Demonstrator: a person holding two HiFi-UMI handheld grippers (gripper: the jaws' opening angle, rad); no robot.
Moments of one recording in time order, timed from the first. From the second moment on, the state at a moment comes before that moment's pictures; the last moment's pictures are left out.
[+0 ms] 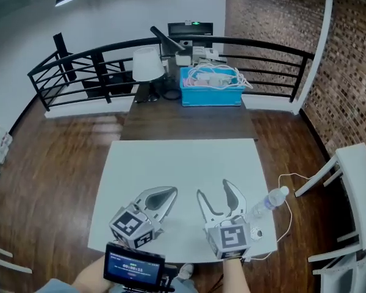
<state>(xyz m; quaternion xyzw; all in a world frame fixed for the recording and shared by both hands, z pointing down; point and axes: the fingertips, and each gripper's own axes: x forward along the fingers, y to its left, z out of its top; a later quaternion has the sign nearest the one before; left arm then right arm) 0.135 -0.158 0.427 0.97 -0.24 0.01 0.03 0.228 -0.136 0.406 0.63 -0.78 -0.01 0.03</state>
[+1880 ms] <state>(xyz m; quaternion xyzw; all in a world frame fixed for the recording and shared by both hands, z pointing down) -0.057 -0.180 0.405 0.94 -0.34 0.02 0.01 0.008 -0.167 0.394 0.52 -0.85 -0.01 0.02</state>
